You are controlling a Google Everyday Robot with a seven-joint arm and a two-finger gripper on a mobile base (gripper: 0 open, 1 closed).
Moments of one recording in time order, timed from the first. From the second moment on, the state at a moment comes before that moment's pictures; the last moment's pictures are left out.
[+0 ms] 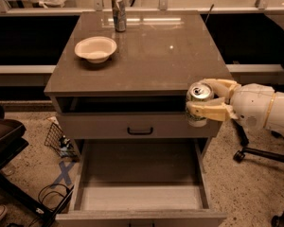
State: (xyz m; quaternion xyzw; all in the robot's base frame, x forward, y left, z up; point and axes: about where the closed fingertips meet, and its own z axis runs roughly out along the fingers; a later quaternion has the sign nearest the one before) arm 0.509 -0.155 0.882 -0.42 0.65 0.23 0.59
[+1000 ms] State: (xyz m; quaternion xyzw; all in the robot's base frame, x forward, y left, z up) arm 0.523 -0.128 0.830 -0.39 0.65 0.27 0.60
